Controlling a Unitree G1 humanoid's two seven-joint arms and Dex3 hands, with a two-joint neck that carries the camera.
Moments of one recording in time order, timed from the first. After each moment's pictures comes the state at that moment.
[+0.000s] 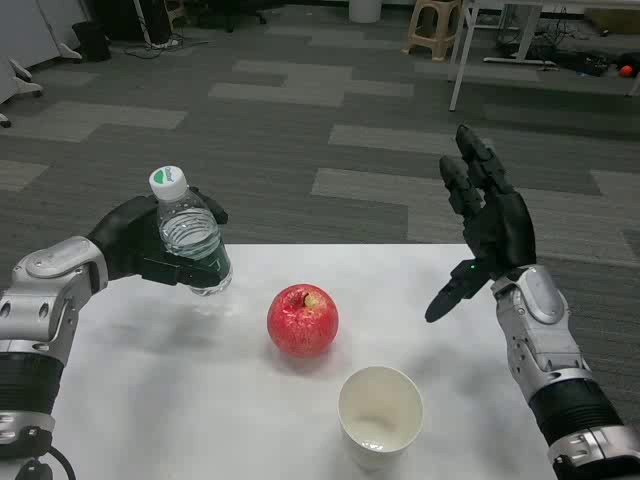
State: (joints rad) left arm -0.54 0.28 0.14 0.30 -0.03 0.28 -0.66; right arm -0.28 -0.40 -0.05 0.35 0.53 -0.45 0.19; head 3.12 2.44
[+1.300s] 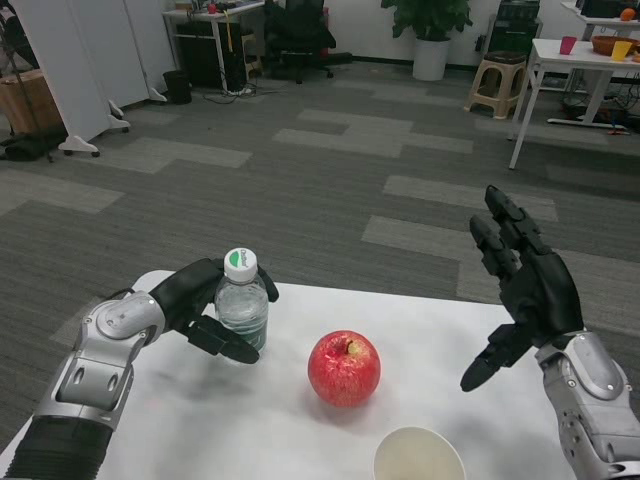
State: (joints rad) left arm -0.37 0.20 0.16 0.10 0.34 0.16 -0.66; right arm -0.29 -0.40 -0.02 0.27 0.50 -0.36 0.23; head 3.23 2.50
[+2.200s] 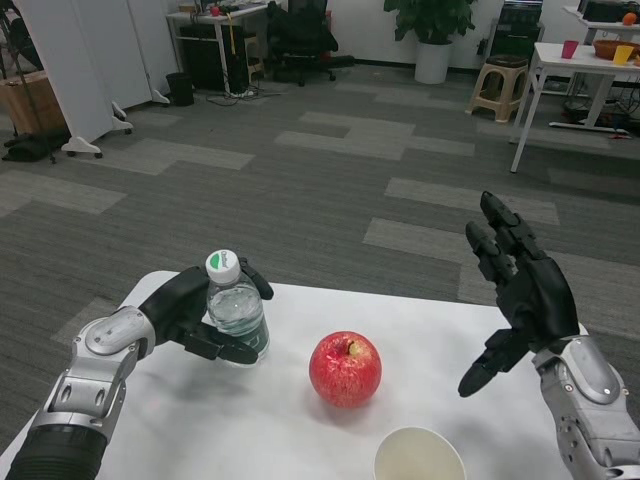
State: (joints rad) left arm -0.35 0.19 0.23 0.26 0.18 -0.02 -0.66; right arm -0.29 -0.40 0.01 0.27 0.50 -0.36 0.23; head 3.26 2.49
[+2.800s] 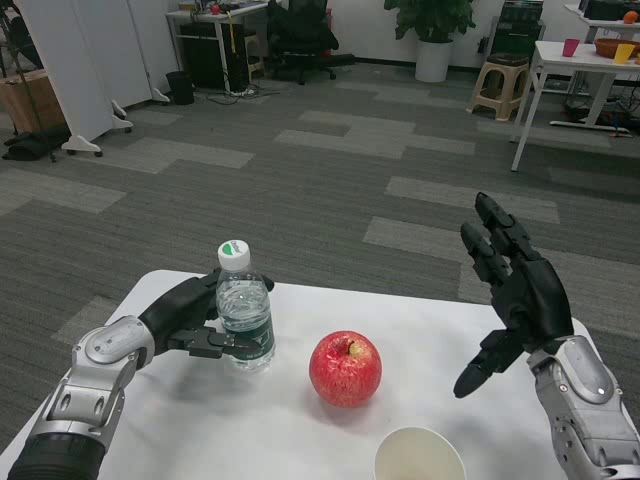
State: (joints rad) left arm -0.32 0.19 0.22 0.27 0.18 -0.02 -0.66; right arm -0.29 -0.39 0.01 0.28 0.50 -0.36 0.23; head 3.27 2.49
